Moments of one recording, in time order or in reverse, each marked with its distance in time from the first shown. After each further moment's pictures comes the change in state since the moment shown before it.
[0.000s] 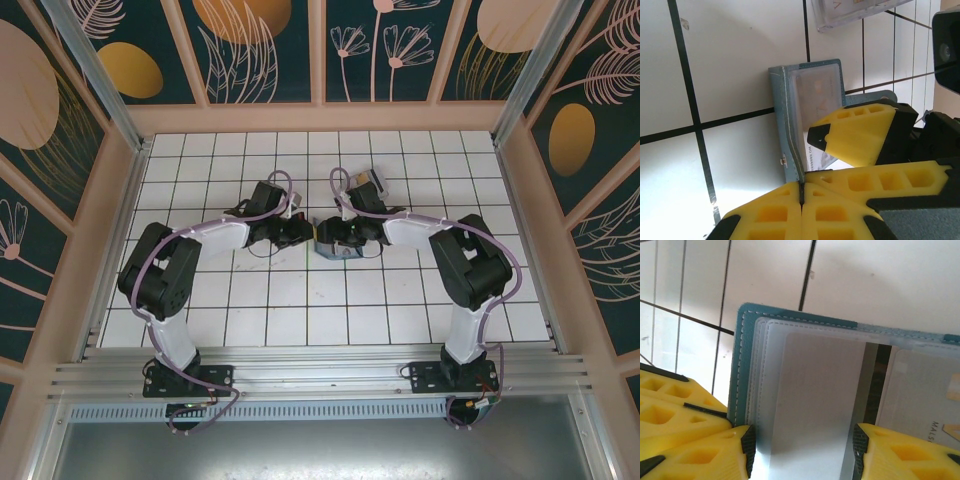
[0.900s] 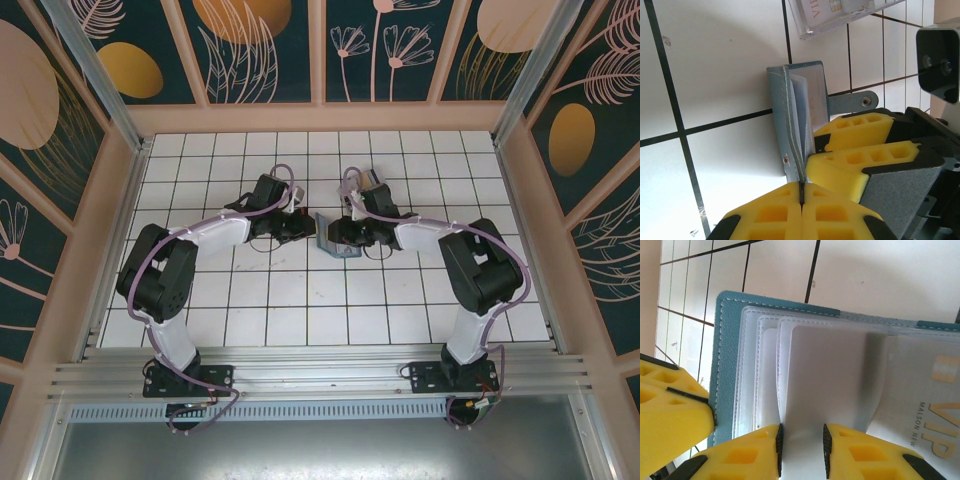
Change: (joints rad) left arm -0.008 -0.013 0.065 -0.083 -0.018 0.024; right arm -0.061 -0.065 -0.108 0.111 -0.071 0.024
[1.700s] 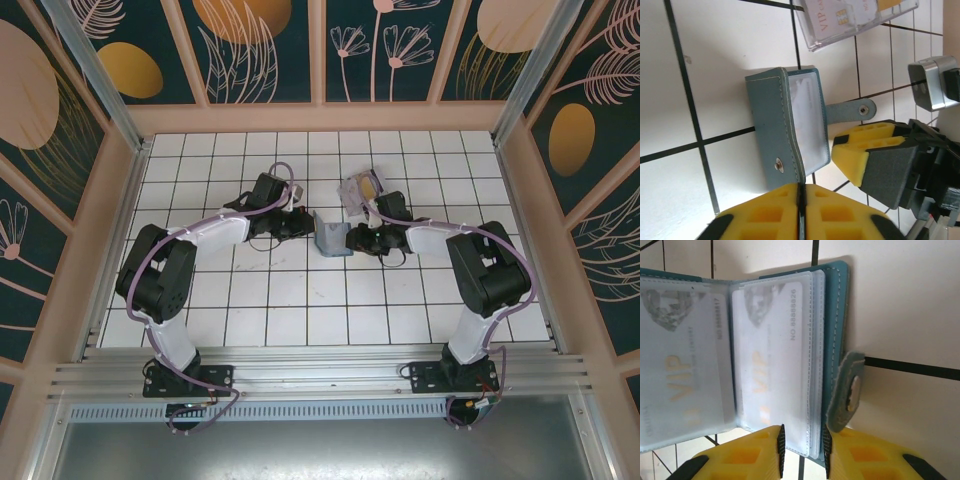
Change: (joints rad) left arm 0.001 -0.004 0.004 -0.013 -0.057 0.039; right arm -0.072 -0.033 -0.080 -0.083 0.070 -0.012
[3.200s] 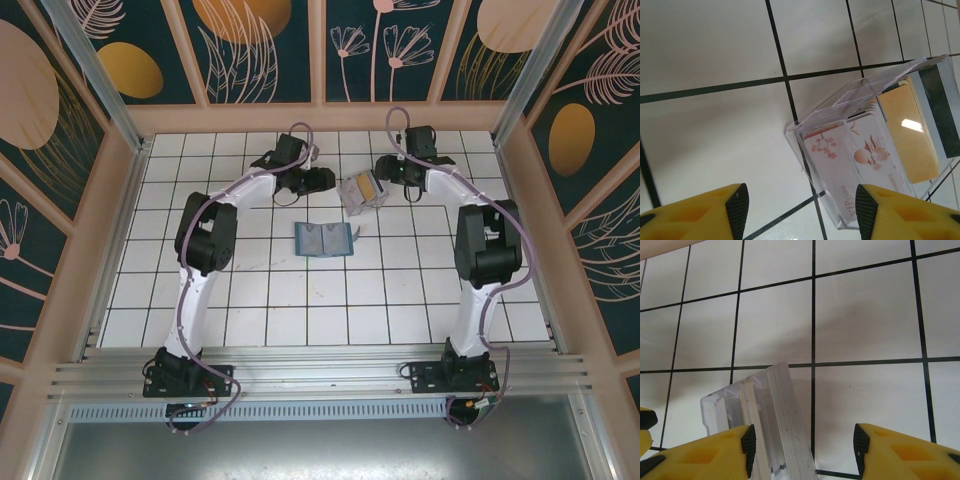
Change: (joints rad) left arm 0.064 0.564 0.761 -0.150 -0.025 0.137; right arm -0.225 0.221 0.626 -0.253 0.297 -0.245
